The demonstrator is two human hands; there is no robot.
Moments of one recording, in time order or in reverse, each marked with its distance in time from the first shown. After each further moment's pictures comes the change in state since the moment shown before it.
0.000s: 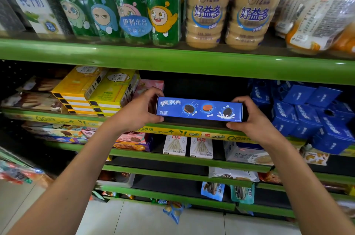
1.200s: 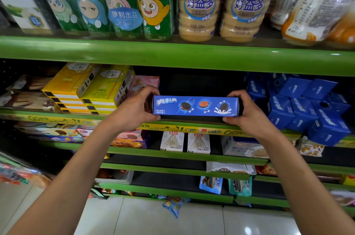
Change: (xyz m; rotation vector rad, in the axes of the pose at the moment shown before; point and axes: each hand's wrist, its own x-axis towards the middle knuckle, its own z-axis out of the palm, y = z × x) left_hand 0.000 -0.003 0.007 0.068 0.029 0.048; right_hand 0.002 0.000 0.002 -0.044 0.033 -0.016
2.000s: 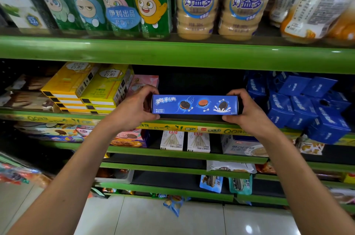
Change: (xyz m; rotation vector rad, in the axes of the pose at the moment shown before) left_hand 0.001 -0.005 0.000 0.016 -0.005 -0.007; right_hand -0.001 -0.001 0.000 0.006 -0.010 0.022
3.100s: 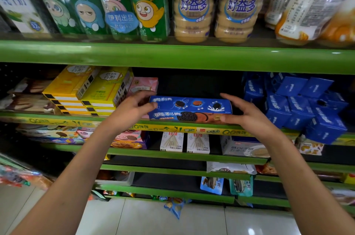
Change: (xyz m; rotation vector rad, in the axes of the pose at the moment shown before) left_hand -0.009 0.008 -0.001 -0.240 0.054 -0.080; right_hand -0.003 0.002 -0.006 0.098 -0.153 0.026
